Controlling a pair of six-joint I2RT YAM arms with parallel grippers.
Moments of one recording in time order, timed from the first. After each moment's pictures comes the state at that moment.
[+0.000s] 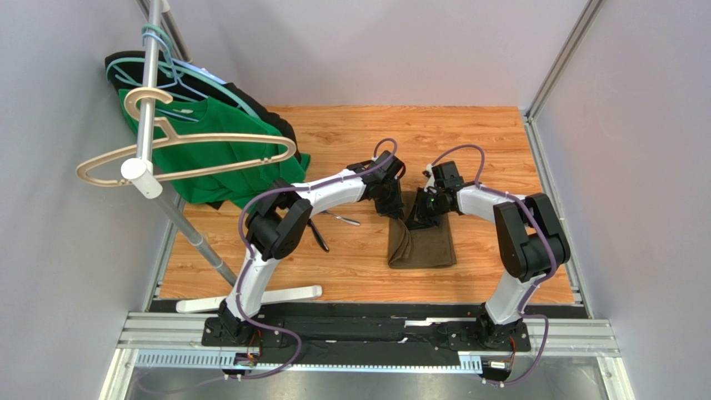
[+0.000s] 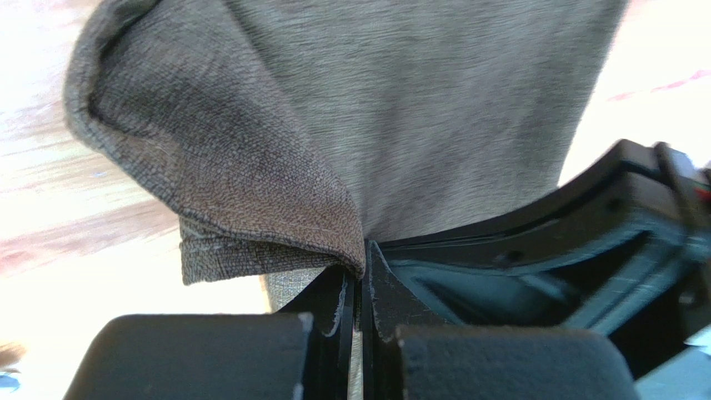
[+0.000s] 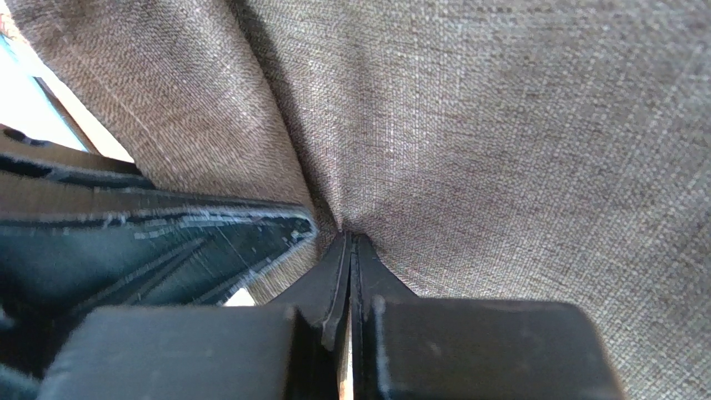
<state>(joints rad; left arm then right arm) -0.80 2.19 1.67 -0.48 0.17 -0.88 0.29 1.75 0.94 -0.30 -0.45 0.52</state>
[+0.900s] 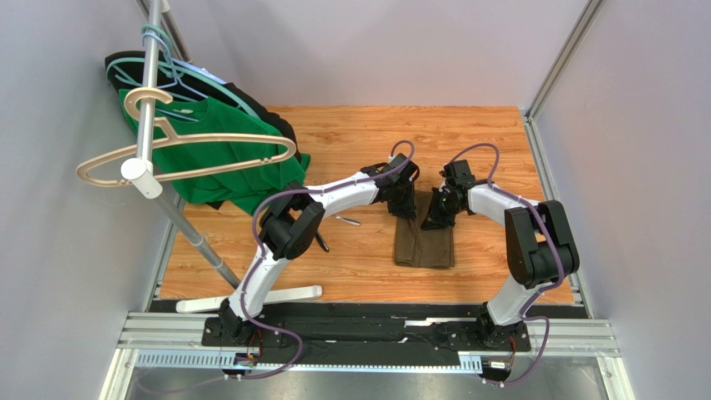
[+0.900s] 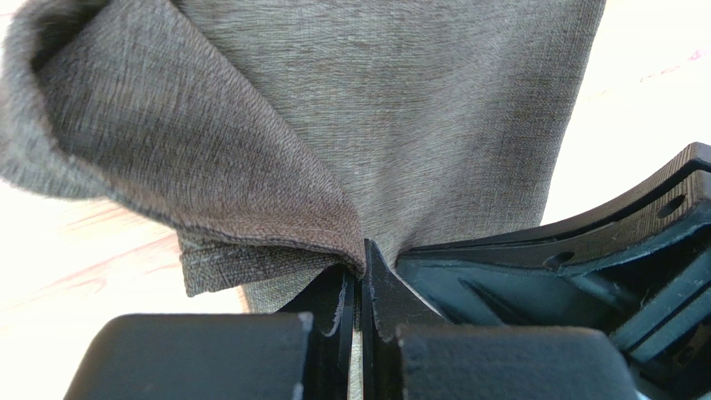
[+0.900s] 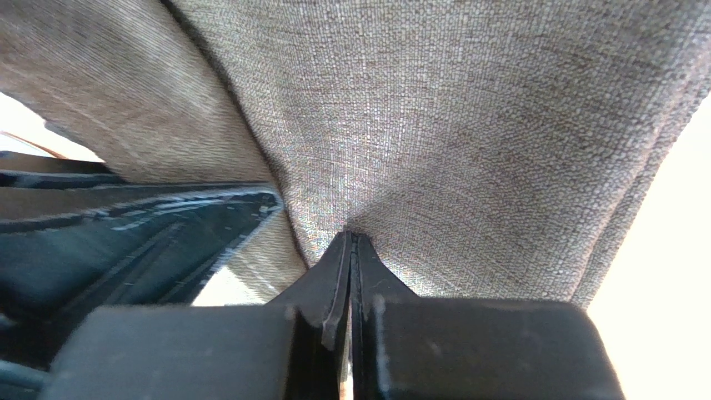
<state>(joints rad) -0.85 2.29 1.80 -0.47 0.15 -0.81 0.22 1.69 0.94 -0.43 -0.29 0.49</state>
